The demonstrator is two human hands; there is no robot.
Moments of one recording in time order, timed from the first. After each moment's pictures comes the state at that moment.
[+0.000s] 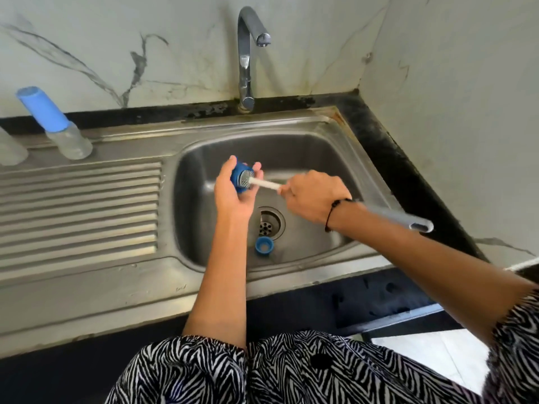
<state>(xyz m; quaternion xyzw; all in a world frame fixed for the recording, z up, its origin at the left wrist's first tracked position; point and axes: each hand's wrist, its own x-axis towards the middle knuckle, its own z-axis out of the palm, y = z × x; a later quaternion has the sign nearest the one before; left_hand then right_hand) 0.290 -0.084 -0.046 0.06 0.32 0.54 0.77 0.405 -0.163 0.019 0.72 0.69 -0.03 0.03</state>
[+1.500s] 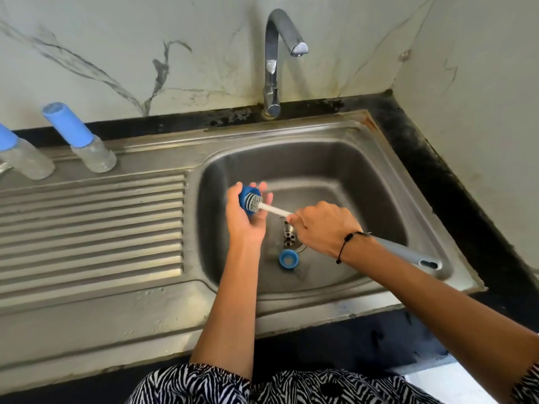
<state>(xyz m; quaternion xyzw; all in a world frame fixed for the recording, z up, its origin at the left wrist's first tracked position) 0.266 -0.059 -0.073 0.03 0.36 0.56 0.75 0.383 -0.137 -0.013 0.71 0.69 -0.10 0.03</state>
